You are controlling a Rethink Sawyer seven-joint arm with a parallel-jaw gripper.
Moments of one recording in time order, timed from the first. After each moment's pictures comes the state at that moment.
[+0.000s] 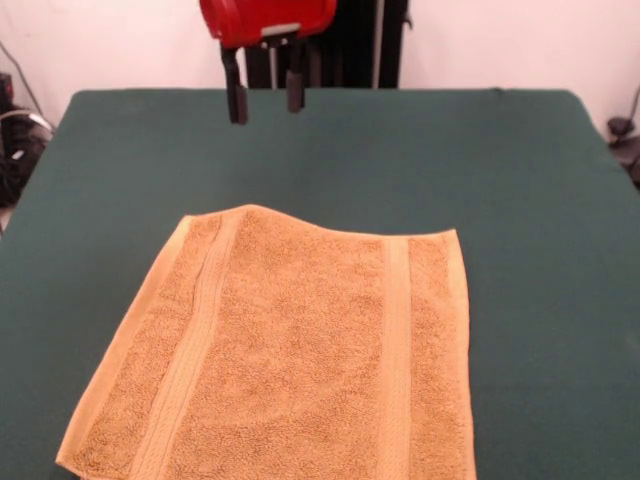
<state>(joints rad) -0.61 -0.83 0.48 1.72 -0.49 0.69 1.32</state>
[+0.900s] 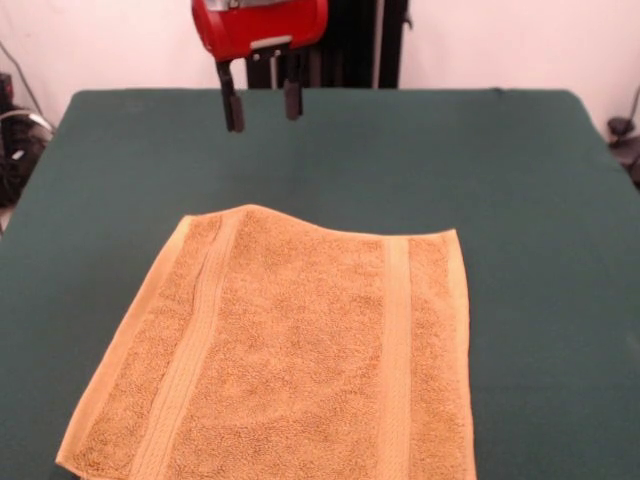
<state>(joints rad) -0.61 -0.80 0.42 1.71 -0.38 0.69 1.32</state>
